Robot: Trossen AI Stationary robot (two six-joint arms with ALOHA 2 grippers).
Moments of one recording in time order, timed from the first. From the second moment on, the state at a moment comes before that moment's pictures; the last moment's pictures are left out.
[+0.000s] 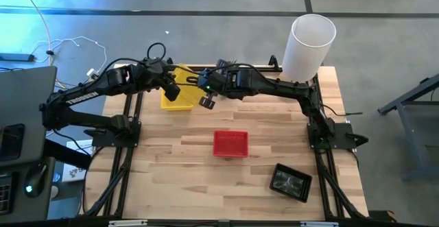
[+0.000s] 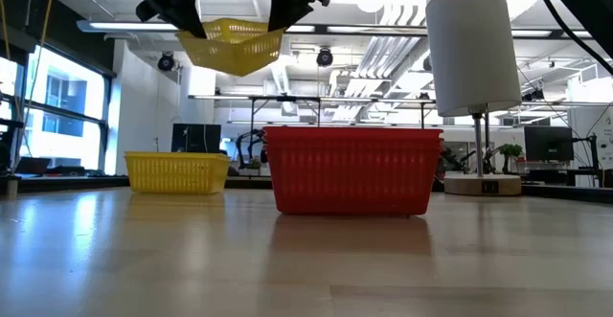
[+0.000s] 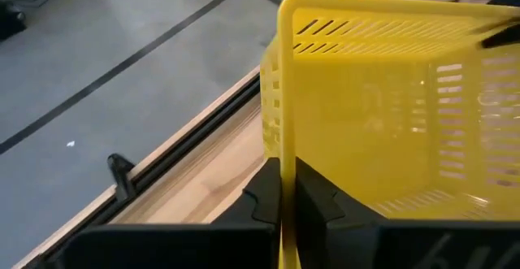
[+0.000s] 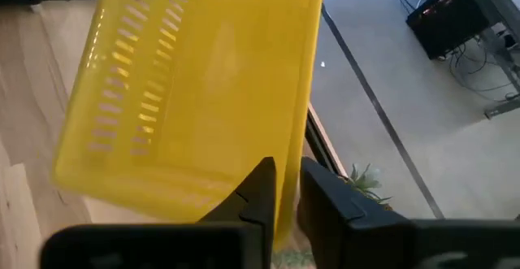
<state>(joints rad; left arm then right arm) 0.49 1.04 1.13 -0.83 -0.39 -0.22 -0.09 2.14 2.34 -1.04 0.52 0.01</state>
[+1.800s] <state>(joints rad) 0.54 0.82 0.60 -0.74 -0.47 -1.08 -0.26 2.14 2.34 -1.26 0.55 -0.02</state>
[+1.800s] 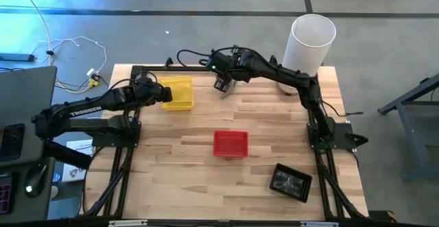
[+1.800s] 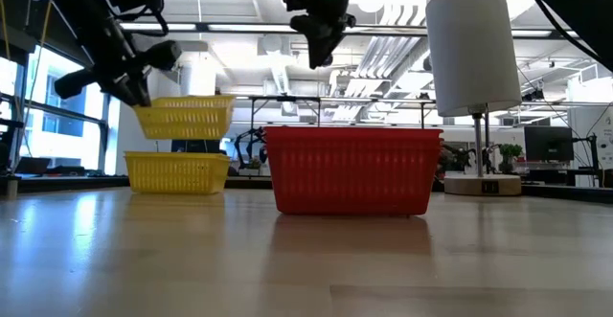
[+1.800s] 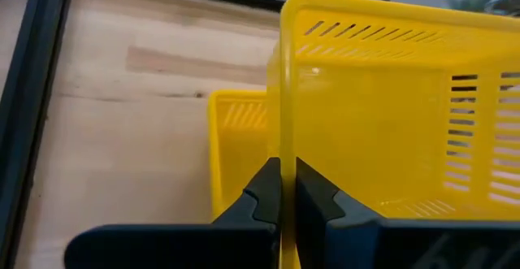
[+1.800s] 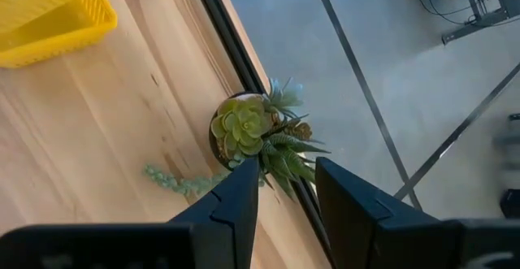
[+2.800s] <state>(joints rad) 0.54 0.98 0.59 -0.74 -0.45 -1.12 -0.26 2.14 2.34 -1.29 0.54 0.00</state>
